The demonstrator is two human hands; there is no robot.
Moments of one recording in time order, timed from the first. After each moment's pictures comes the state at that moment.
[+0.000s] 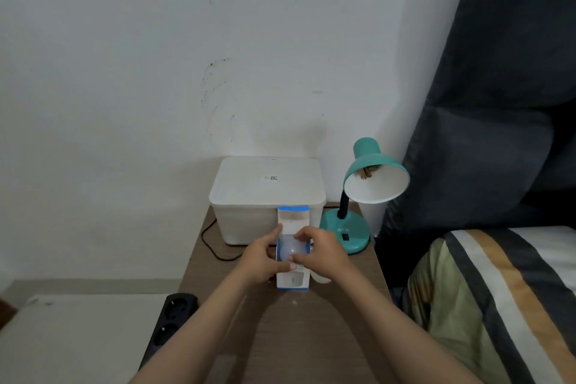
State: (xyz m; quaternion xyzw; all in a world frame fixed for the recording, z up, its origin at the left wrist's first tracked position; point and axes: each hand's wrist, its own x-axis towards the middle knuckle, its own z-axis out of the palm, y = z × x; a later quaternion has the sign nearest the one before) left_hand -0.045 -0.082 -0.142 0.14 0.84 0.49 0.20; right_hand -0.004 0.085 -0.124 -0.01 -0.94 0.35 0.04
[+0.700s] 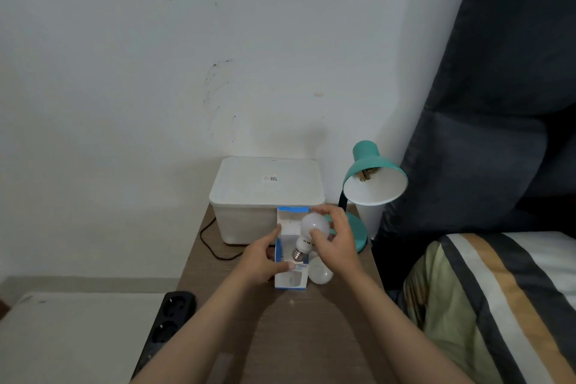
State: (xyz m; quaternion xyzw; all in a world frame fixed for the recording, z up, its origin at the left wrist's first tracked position) left_hand -0.036 -0.080 -0.135 0.13 0.85 0.48 0.18; right_hand 0.011 0.092 -0.105 -0.02 -0.80 0.55 0.23
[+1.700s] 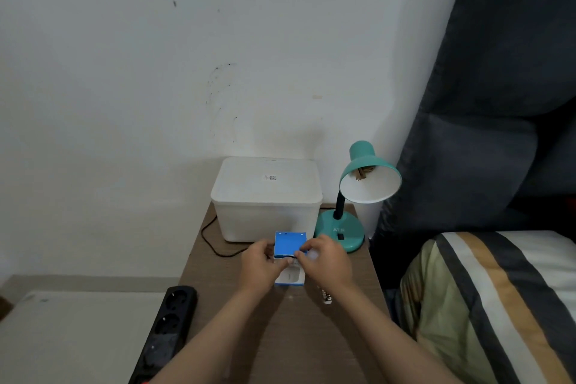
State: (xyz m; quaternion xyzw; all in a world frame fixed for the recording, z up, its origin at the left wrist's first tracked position) left_hand -0.003 -0.069 -0.145 0.07 0.86 0.50 -0.04; right_hand 0.026 0.081 -0.134 -0.08 -0.94 0.30 0.14
